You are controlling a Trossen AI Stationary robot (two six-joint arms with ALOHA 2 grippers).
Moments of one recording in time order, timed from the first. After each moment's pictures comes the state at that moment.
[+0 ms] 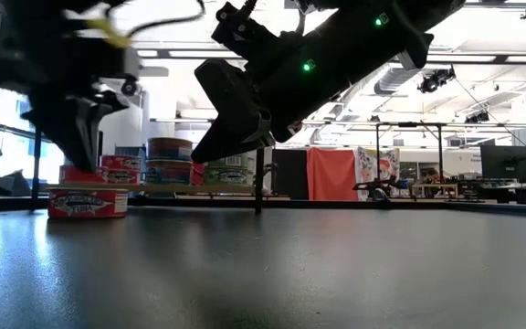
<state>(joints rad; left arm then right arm) -0.34 1.37 0.77 -0.70 -0.27 -0.26 0.33 2.09 1.25 0.22 0.59 0.17</state>
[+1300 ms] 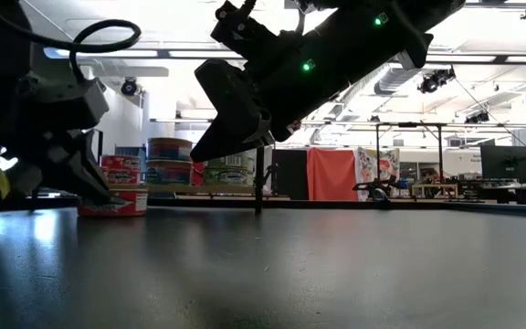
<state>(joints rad) -0.59 1.63 0.58 -0.54 -0.86 -0.47 0.33 2.09 1.25 0.22 0.59 0.15</state>
